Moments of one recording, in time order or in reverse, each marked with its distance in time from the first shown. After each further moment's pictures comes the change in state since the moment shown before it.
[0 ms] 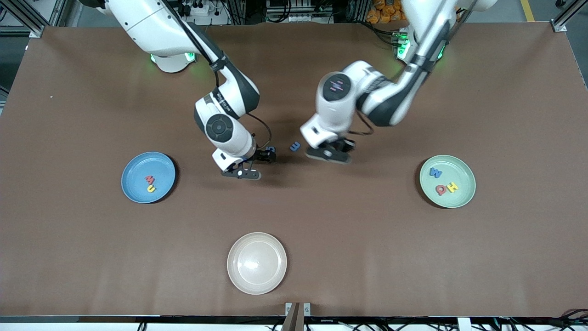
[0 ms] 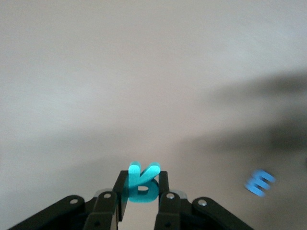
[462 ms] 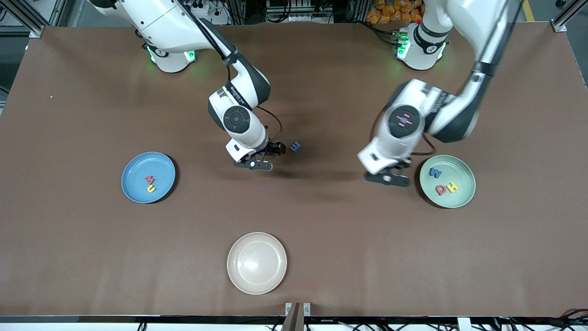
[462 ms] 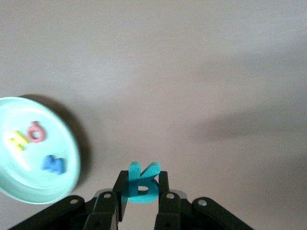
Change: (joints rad) left arm 0.244 -0.042 0.019 -0.032 0.002 -0.139 0.286; right arm 0.062 0.019 0.000 -0.034 0.000 0.051 0.064
